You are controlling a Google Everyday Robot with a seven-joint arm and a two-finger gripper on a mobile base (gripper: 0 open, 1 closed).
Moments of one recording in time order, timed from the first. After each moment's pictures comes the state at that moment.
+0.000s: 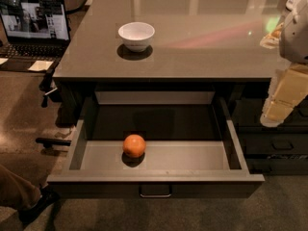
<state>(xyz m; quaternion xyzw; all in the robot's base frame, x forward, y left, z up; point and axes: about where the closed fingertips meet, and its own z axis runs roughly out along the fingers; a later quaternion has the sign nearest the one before) 0.438 -0.217 0.976 -0.60 0.78 -0.03 0.16</state>
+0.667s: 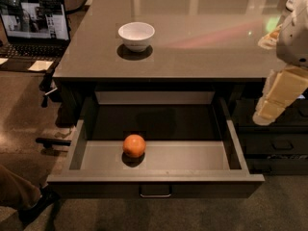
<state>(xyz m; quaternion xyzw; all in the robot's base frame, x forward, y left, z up) 0.446 -0.213 0.971 -0.59 0.78 -0.02 0.18</state>
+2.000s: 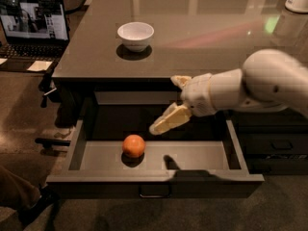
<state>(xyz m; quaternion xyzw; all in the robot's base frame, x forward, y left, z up) 0.526 -0.038 0.836 -0.52 0.70 0.24 0.42</state>
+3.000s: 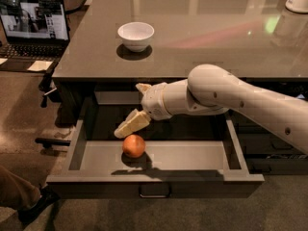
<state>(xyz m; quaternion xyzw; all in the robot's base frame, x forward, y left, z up) 0.559 0.070 0.785 -0.54 0.67 0.28 0.42</state>
